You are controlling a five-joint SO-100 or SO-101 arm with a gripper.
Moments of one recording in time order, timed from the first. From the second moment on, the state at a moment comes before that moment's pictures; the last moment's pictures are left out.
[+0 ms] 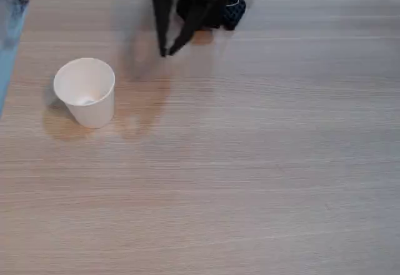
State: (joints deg) arm 17.8 150.1 130.6 51.4 -94.6
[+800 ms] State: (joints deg) arm -6.9 188.4 165.1 68.1 -91.5
